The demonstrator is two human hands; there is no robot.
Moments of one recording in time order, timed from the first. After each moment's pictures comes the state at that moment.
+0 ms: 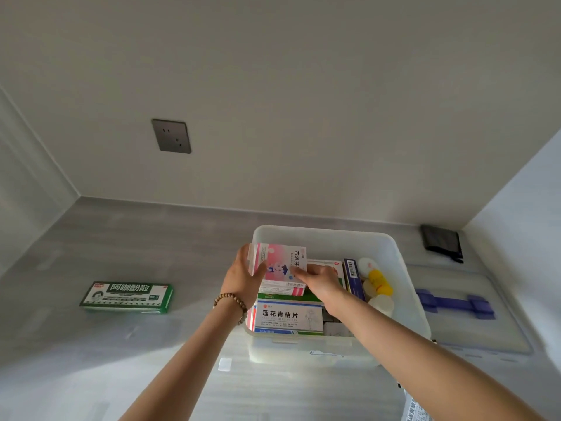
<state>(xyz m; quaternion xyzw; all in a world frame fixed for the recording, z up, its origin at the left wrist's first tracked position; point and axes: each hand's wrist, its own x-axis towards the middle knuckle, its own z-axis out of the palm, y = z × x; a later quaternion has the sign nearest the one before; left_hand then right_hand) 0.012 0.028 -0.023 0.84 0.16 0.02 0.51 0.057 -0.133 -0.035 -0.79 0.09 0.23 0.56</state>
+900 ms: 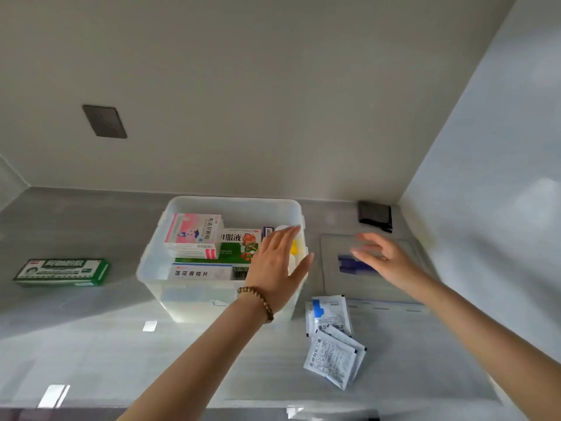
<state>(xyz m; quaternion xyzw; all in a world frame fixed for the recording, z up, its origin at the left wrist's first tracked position) -0.045 -0.208 0.026 0.93 -0.08 0.13 0.32 0.012 -0.434 0.029 -0.87 -0.04 0.08 0.48</state>
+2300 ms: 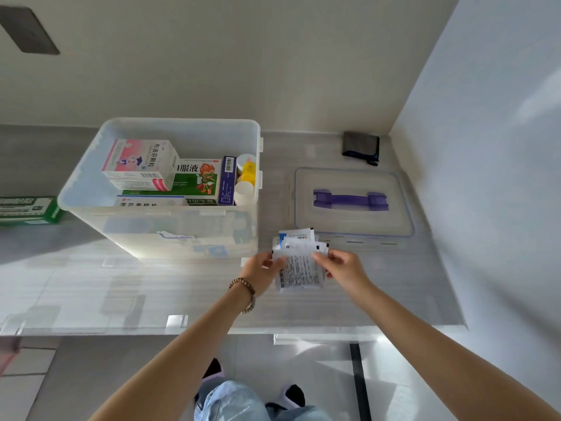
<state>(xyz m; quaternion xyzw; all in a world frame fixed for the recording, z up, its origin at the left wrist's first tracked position) -0.071 -0.282 -0.151 0.82 0.16 -0.17 0.52 -0.050 -0.474 -0.142 -0.80 0.11 0.18 0.56</state>
